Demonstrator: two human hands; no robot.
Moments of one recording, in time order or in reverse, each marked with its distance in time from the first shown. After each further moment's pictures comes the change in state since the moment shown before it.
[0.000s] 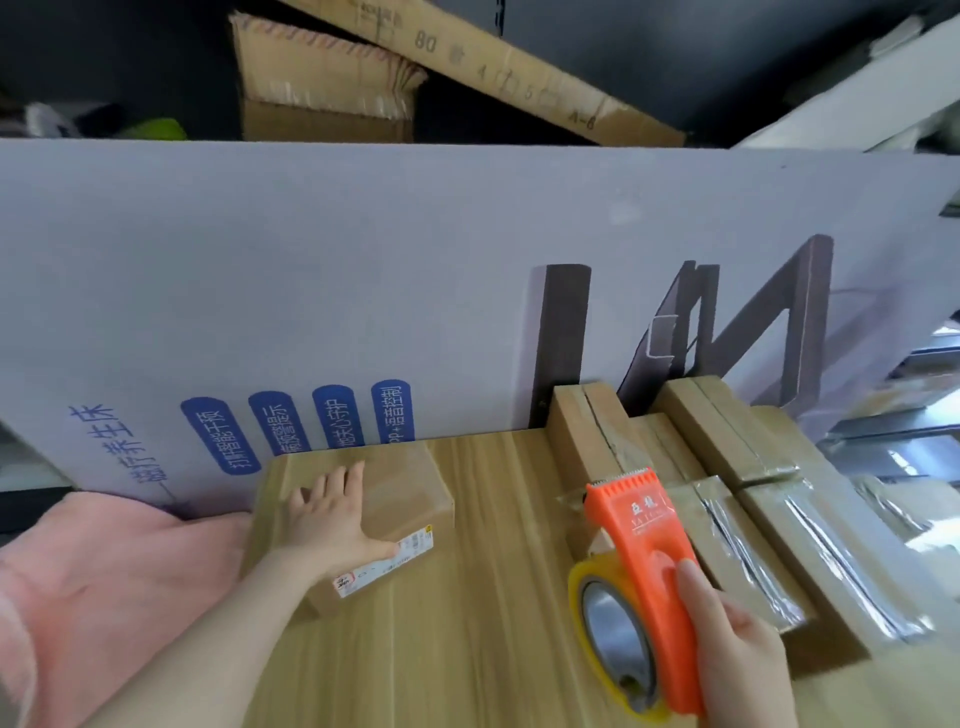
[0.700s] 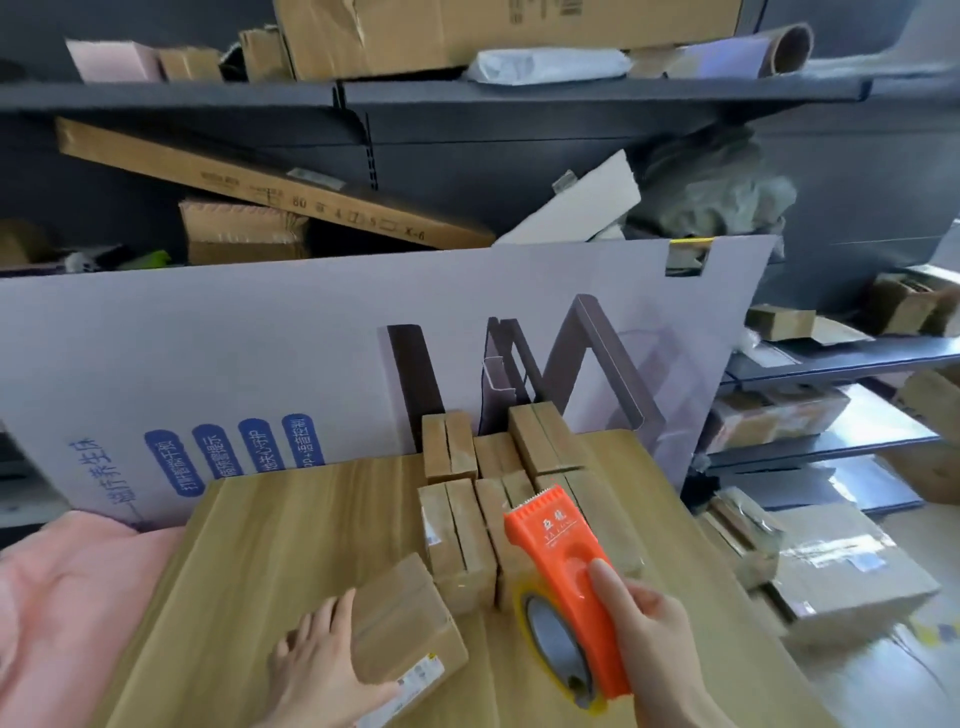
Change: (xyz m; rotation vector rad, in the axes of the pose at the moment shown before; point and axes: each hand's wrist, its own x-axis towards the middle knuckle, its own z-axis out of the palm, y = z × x) left_hand -0.273 0.264 0.002 -0.112 0.058 -0.145; right_hand -0.032 -0.011 -0.278 0.109 -0.169 -0.212
